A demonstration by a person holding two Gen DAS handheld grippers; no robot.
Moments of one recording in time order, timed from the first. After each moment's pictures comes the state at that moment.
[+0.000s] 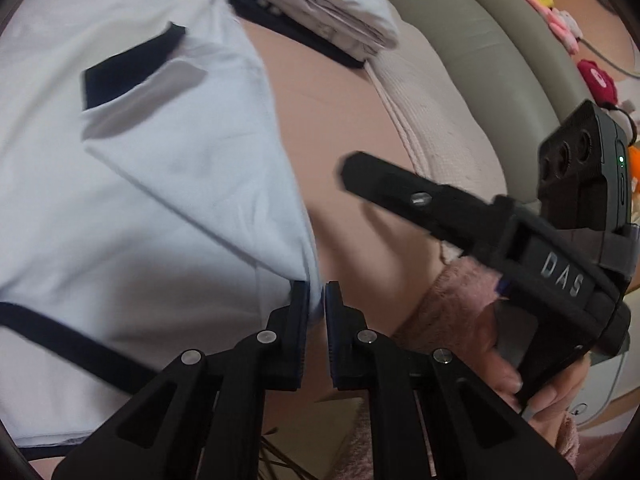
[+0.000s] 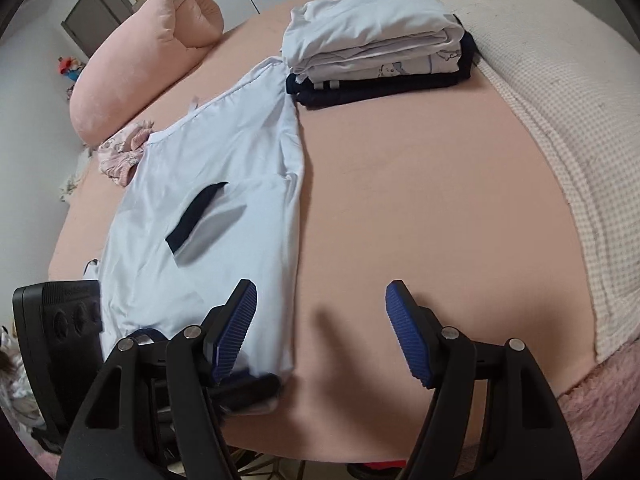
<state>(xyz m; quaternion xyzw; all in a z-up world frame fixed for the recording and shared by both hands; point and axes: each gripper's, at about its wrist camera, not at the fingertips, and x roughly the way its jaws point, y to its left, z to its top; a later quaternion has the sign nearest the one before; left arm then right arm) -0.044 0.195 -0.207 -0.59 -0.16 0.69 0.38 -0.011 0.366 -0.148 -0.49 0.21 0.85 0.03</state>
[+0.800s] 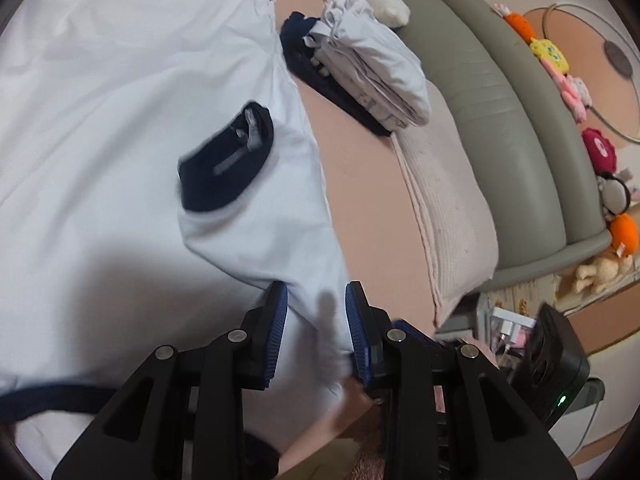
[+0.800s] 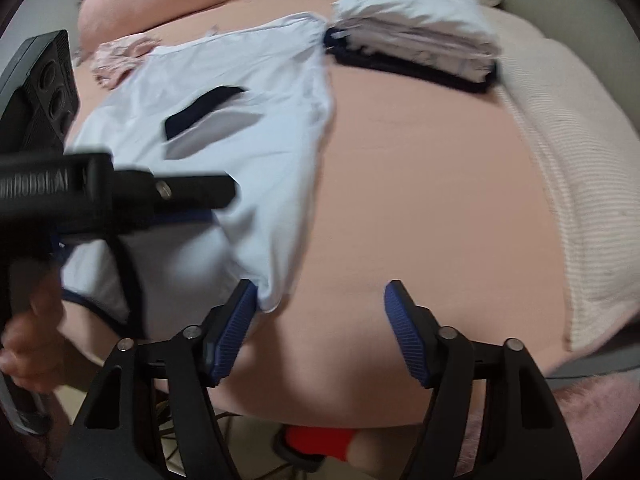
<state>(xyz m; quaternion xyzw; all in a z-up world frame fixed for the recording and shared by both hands) -0.090 0.162 -0.200 -0.56 -0.23 0.72 0.33 0.015 0.311 -0.170 -0.53 0.02 0.85 0.08</state>
